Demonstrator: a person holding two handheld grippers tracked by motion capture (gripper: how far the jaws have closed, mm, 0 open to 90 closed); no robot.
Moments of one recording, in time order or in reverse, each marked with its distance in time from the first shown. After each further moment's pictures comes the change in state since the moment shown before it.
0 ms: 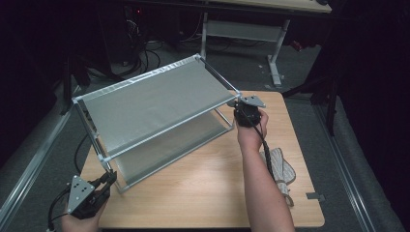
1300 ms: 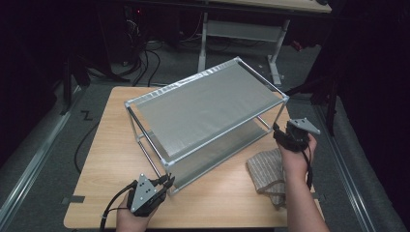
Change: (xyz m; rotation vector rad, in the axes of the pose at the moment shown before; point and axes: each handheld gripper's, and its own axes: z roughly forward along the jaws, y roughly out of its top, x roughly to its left) left arm -0.114 0.028 0.058 -0.018 -0.293 0.138; right arm -0.110 -0.056 -0.090 0.046 -0.097 0.059
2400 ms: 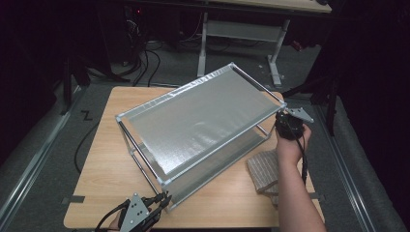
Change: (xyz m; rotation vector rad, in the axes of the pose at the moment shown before) left arm -0.021 -0.012 -0.040 -0.003 -0.070 0.012; right arm 0.001 0.018 0.038 -0.026 -0.056 0.038
